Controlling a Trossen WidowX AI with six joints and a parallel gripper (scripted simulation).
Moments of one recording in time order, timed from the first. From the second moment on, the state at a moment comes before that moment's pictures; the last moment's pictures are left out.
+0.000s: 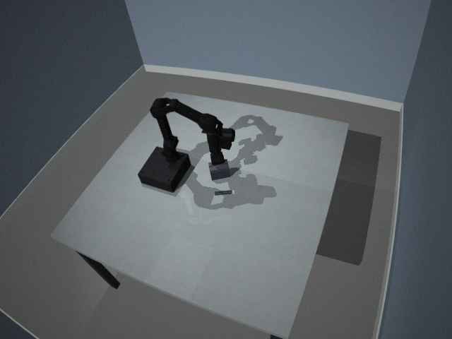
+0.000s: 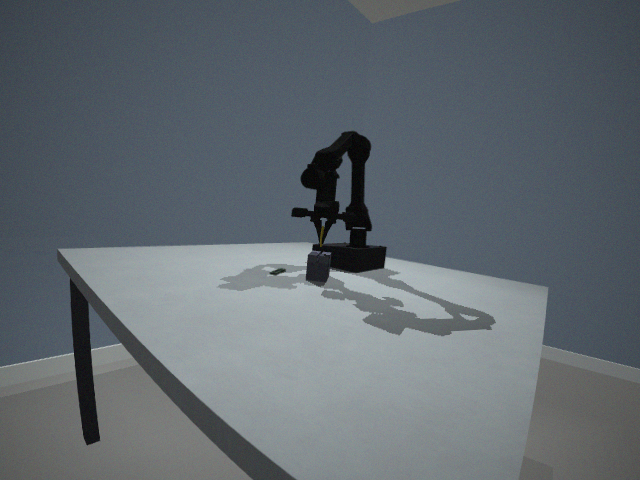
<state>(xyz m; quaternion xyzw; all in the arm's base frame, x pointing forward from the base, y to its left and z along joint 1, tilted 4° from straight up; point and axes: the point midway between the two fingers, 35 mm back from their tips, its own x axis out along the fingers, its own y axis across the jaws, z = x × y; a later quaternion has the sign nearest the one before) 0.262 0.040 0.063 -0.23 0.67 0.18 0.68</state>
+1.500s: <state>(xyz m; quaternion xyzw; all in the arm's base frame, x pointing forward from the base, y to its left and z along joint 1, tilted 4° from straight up) 0.262 0.039 0.046 -0.22 0.67 0.18 0.68</state>
